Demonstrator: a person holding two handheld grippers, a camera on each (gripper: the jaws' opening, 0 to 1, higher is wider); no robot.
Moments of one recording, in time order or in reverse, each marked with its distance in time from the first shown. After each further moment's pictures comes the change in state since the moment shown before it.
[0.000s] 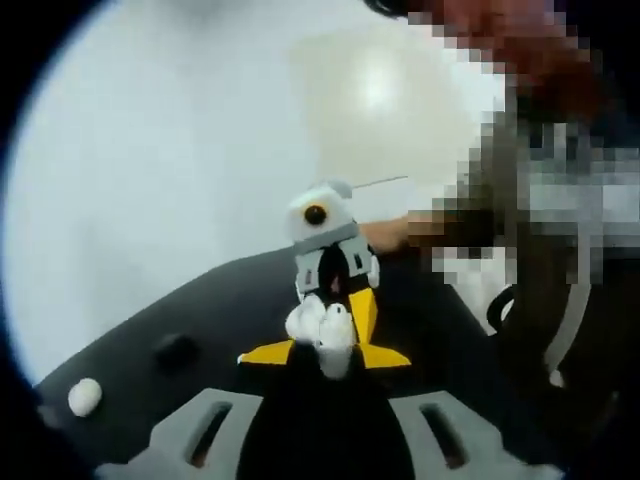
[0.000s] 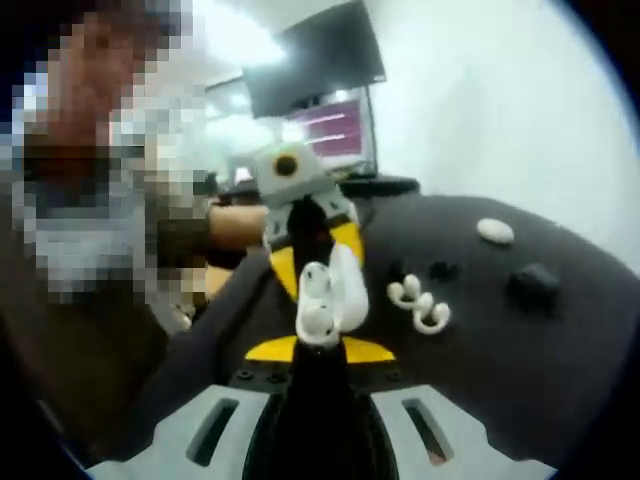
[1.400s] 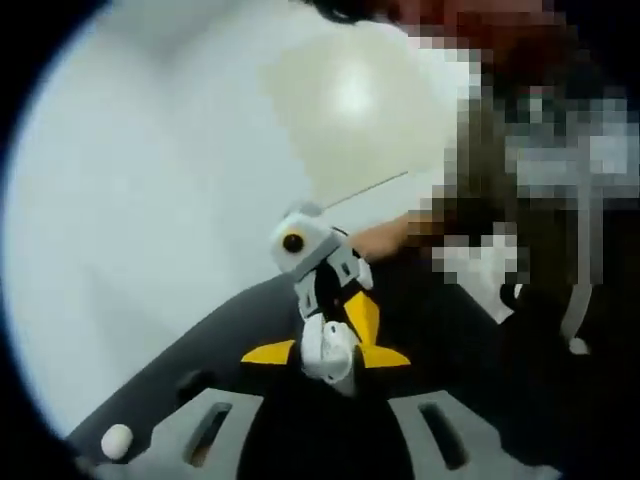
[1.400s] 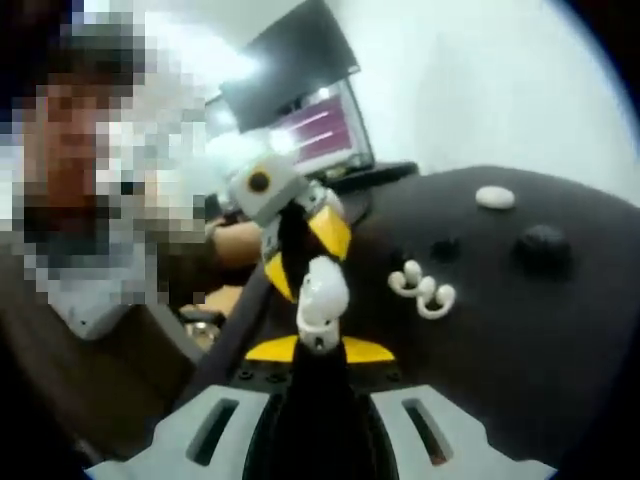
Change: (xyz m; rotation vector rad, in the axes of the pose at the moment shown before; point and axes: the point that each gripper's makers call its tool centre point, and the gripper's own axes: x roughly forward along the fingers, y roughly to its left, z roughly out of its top) left arm -0.010 -0.003 0.017 0.259 -0.063 0.042; right arm -0.001 0.000 0.007 0.237 -0.015 0.066
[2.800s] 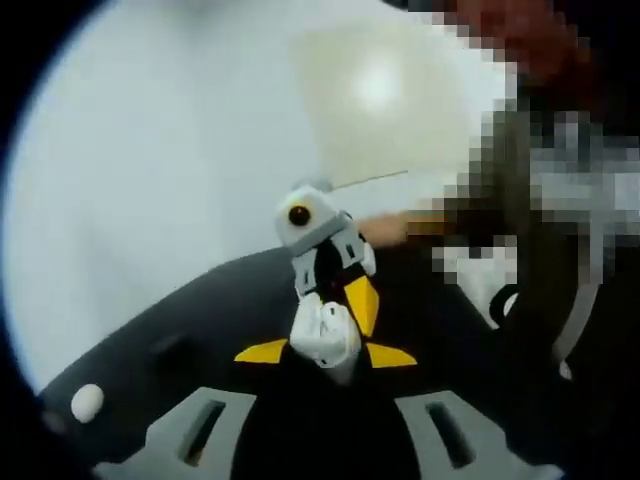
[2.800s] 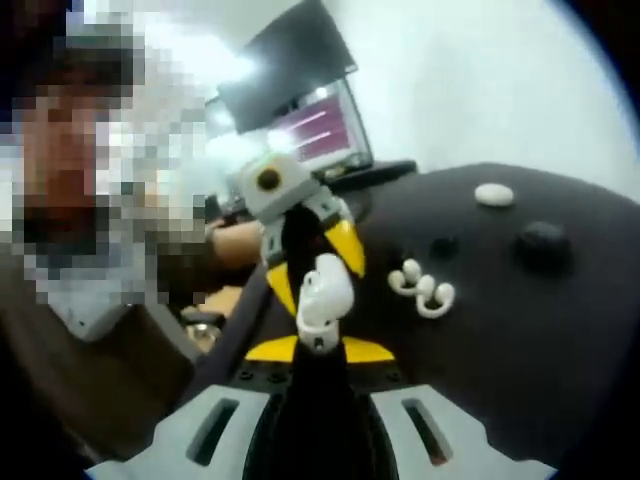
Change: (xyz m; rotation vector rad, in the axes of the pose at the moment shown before) left arm 0.004 0.002 -0.015 -0.170 0.066 -0.025; right arm 0.000 -0.002 0.001 0.021 0.001 0.001
